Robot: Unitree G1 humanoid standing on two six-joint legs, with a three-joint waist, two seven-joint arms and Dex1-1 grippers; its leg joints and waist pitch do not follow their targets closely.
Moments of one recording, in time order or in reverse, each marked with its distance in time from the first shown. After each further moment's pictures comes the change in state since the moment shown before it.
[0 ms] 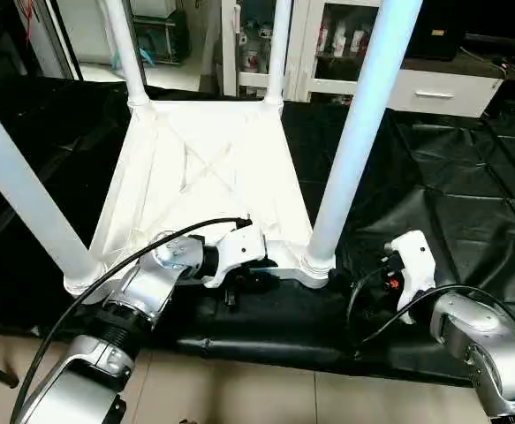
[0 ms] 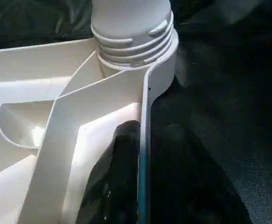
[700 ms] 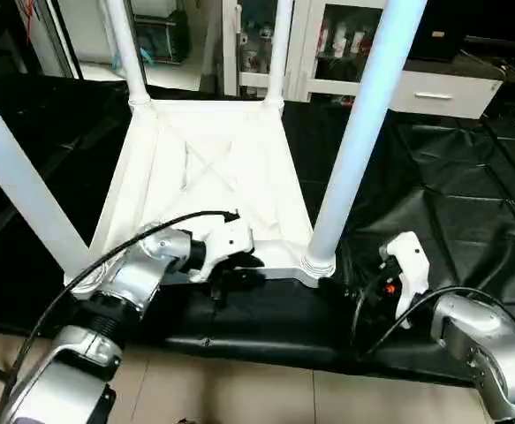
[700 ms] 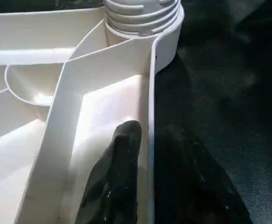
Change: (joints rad) left arm -0.041 0.060 -0.007 0.021 -0.023 0.076 -0.081; right arm 0.011 -0.025 0.019 -0.047 0.038 0.006 0.107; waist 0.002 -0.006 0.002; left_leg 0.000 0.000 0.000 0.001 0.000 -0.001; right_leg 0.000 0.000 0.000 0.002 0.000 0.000
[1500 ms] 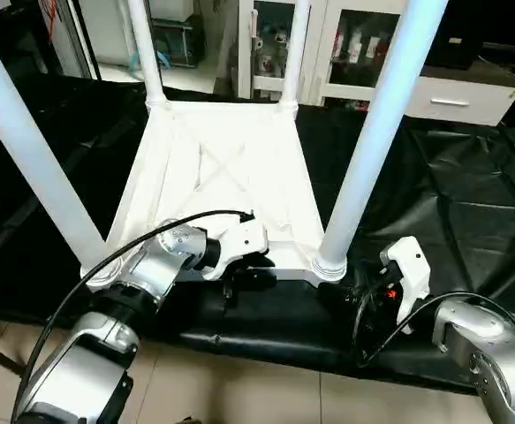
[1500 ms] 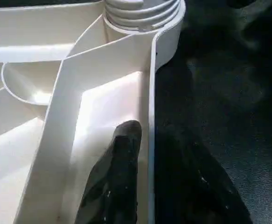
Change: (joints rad) left arm -0.086 -0.070 -0.031 0.142 0.026 -0.030 0.005; right arm 0.030 -0.002 0.000 -0.032 0.001 0.003 -0.006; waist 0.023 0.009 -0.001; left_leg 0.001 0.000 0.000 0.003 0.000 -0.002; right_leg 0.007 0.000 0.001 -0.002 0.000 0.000
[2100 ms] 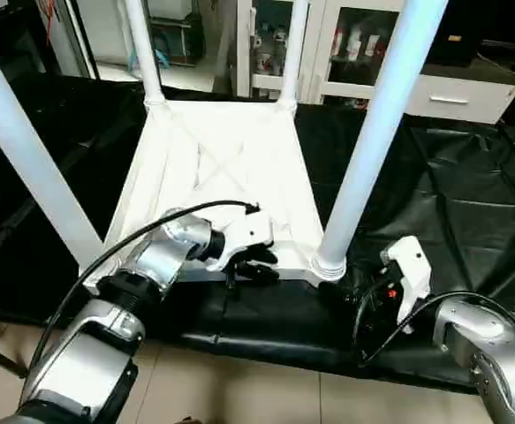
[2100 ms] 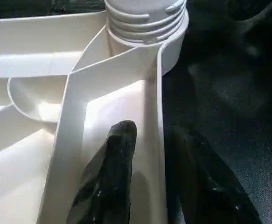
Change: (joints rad) left arm -0.039 0.000 -0.020 -0.010 0.008 0.034 -0.004; right arm 0.002 -0.004 -0.001 -0.008 0.000 0.002 0.000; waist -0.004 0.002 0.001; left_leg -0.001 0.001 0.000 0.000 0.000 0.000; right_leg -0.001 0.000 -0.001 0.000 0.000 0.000
